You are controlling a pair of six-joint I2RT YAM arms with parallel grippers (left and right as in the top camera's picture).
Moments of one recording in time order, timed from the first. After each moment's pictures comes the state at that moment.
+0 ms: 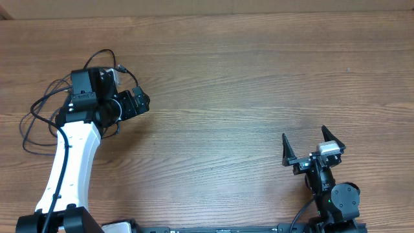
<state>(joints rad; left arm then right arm) 0.13 1.44 1.04 -0.65 0.30 -0.28 0.19 0.01 0.02 -0.03 0.01 -0.06</state>
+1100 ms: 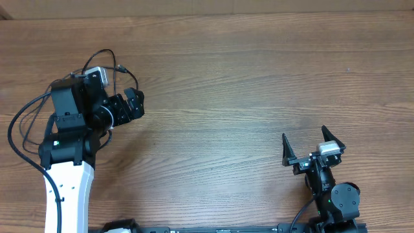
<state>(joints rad) 0.13 1.14 1.04 -0.72 0.30 -0.28 0.19 0.01 0.02 -0.03 0.01 -0.06</state>
